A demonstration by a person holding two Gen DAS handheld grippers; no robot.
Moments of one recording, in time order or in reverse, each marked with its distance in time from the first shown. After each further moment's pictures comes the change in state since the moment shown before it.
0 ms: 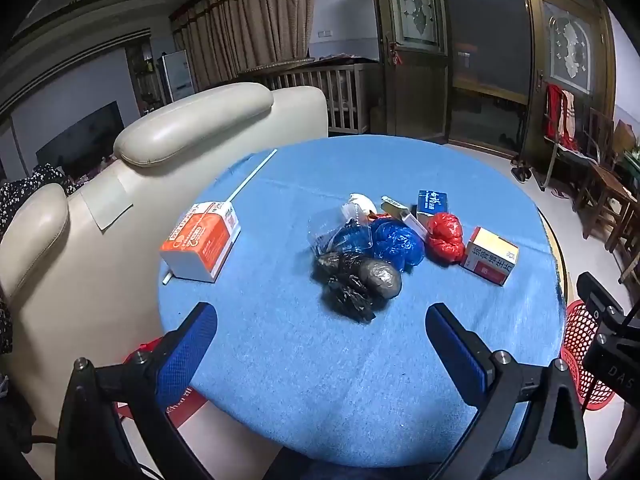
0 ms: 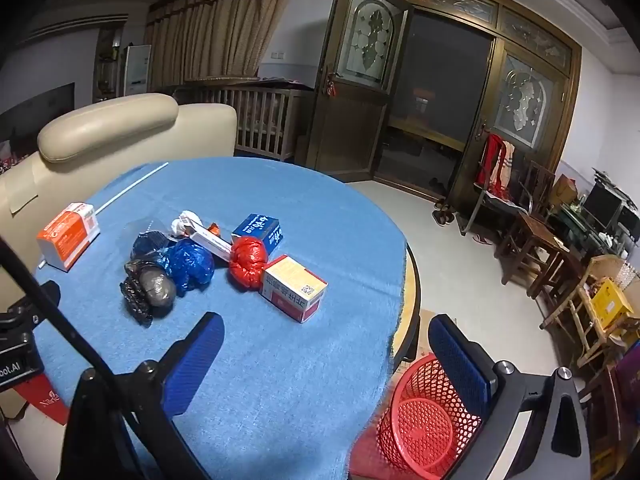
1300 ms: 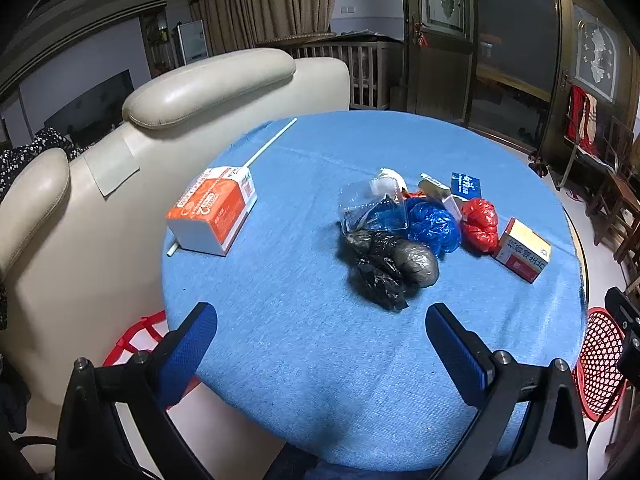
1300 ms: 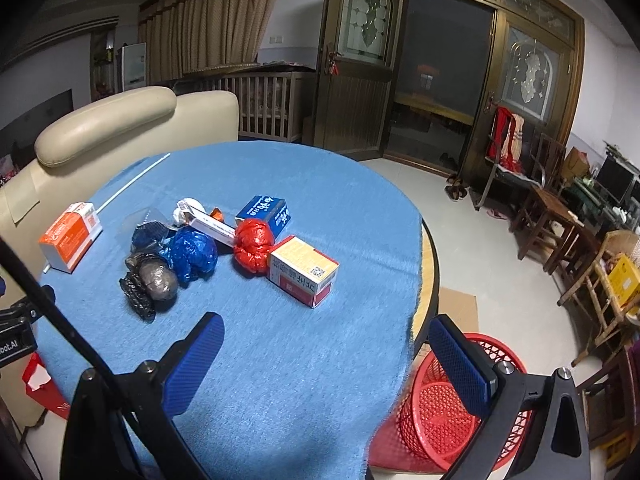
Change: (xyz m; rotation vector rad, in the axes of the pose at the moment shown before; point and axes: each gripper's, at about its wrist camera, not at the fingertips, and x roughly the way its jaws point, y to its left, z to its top) left arm 0.040 0.026 -0.003 -0.067 0.099 0.025; right arm 0.032 -0.011 -0.004 0.053 0.076 0.060
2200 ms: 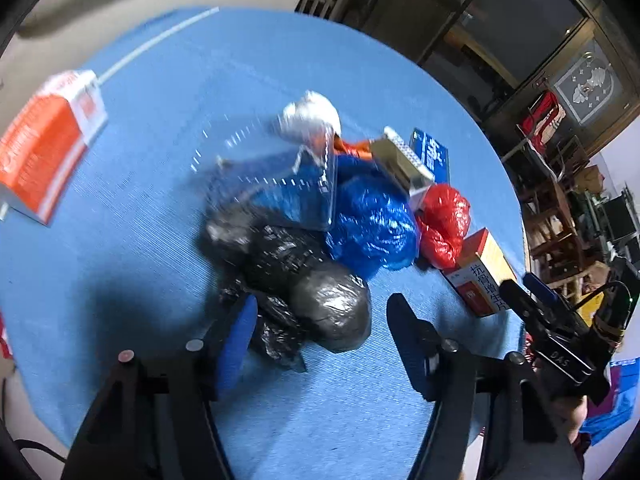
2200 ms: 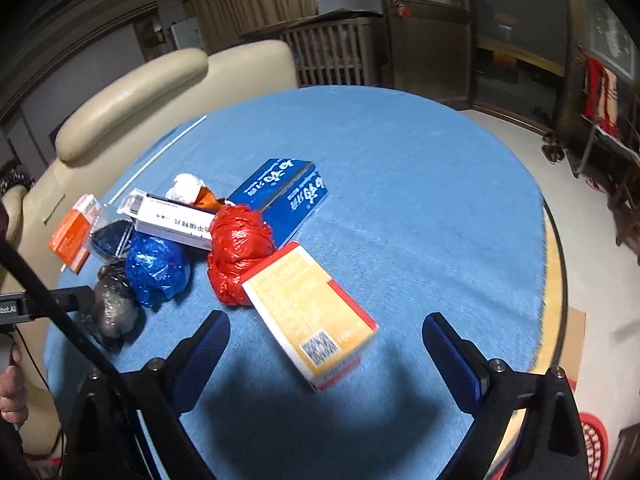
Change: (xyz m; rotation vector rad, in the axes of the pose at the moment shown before) left arm 0.158 -0.045 0.049 -0.159 0.366 -0.393; right arm 0.202 -0.020 0.044 -0.031 0.171 0.393
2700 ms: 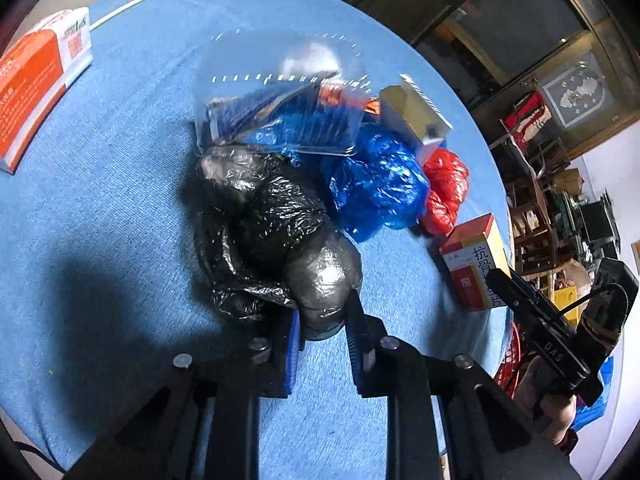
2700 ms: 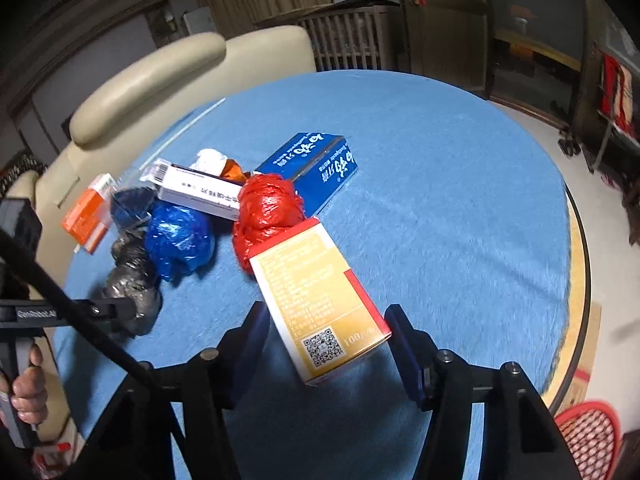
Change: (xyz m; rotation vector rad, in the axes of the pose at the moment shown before) left arm 0.017 0.014 -0.030 -0.027 0.059 -0.112; right arm -0.013 0.007 -0.027 0.034 0.027 0.059
